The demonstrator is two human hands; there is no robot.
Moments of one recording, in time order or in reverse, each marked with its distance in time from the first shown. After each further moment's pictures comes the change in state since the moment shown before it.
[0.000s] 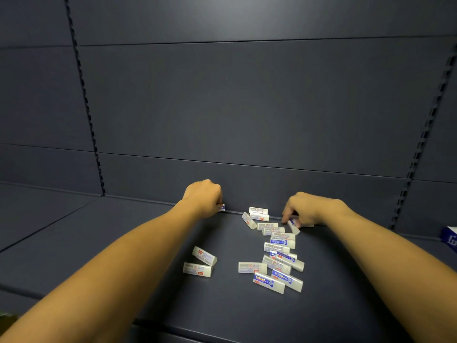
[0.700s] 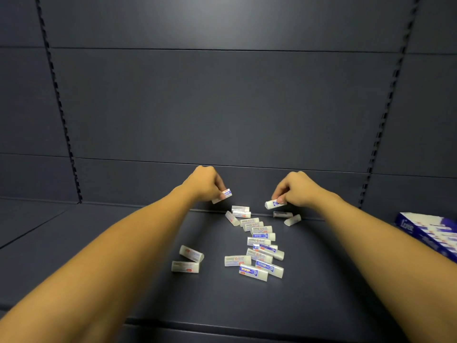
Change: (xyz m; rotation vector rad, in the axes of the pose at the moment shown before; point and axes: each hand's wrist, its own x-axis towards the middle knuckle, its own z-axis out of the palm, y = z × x) left_hand 0.010 0.025 -0.050 -0.574 -0.032 -0.005; right_hand -0.053 -0.006 -0.027 0.438 0.414 0.204
